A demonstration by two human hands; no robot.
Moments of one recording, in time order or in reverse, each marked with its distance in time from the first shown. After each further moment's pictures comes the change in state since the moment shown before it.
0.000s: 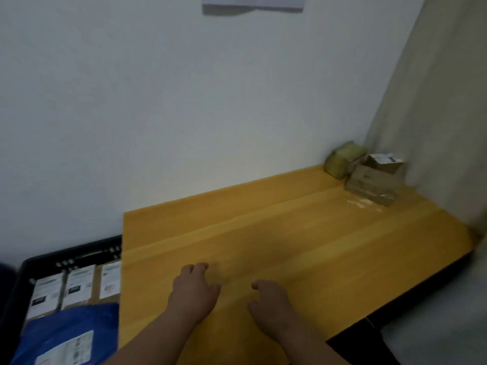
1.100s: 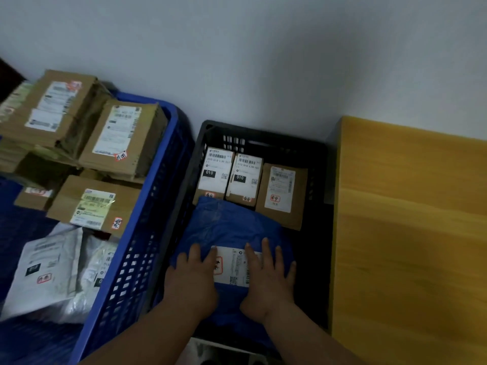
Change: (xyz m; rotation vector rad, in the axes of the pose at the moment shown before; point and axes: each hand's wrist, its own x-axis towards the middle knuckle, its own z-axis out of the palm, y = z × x) left_hand 0.043 -0.444 -0.018 0.326 -0.285 -0.416; right_hand 0.129 -0.270 0.361 -0.599 -0.558 -0.307
